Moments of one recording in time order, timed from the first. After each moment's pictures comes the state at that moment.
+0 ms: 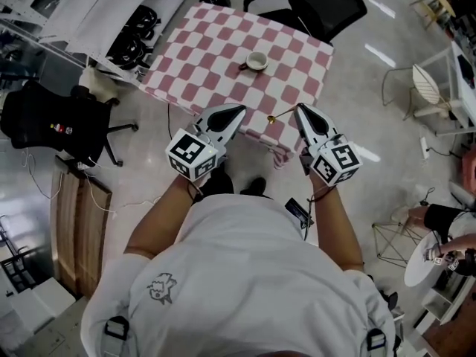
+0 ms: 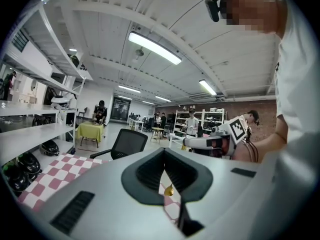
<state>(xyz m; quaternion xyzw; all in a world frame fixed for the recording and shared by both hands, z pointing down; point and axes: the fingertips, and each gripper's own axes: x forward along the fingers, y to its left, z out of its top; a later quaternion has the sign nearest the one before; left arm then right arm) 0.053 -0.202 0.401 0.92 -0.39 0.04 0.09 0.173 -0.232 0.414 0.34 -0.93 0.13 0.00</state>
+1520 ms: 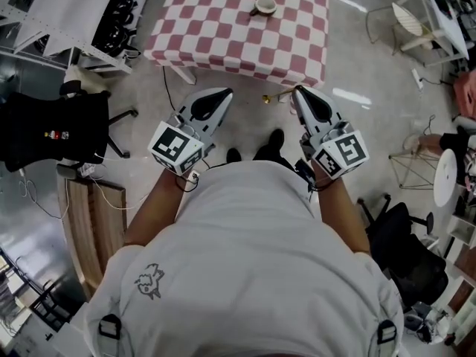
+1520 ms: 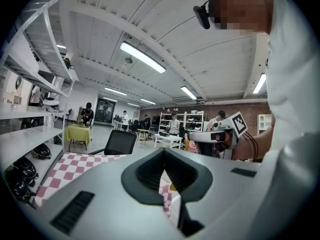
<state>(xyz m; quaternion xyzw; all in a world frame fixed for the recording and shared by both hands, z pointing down) -0.115 -0.020 0.396 0.95 -0.30 0.03 0.07 0.015 -0.017 0.387 0.41 -0.91 0.09 0.00</state>
